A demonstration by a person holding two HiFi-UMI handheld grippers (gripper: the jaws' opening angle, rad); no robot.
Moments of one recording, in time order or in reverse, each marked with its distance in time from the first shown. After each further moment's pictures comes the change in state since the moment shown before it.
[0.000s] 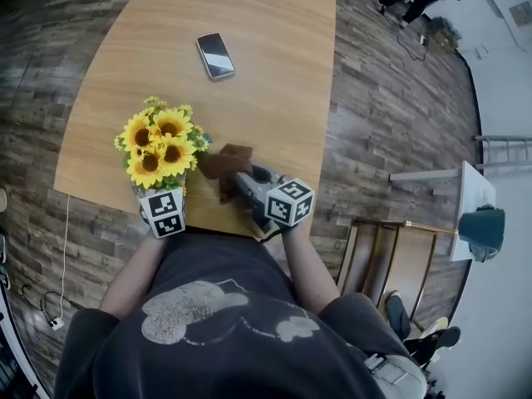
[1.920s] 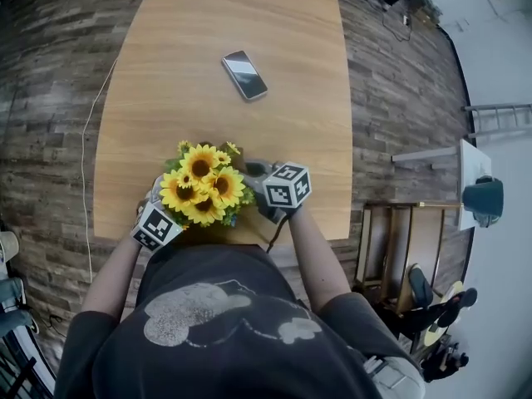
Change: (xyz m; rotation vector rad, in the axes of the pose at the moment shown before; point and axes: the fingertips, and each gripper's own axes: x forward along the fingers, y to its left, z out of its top) left arm -0.019 0.029 -0.016 0.435 -0.009 -1.030; right arm 0.146 0.051 0.010 0.009 0.183 0.045
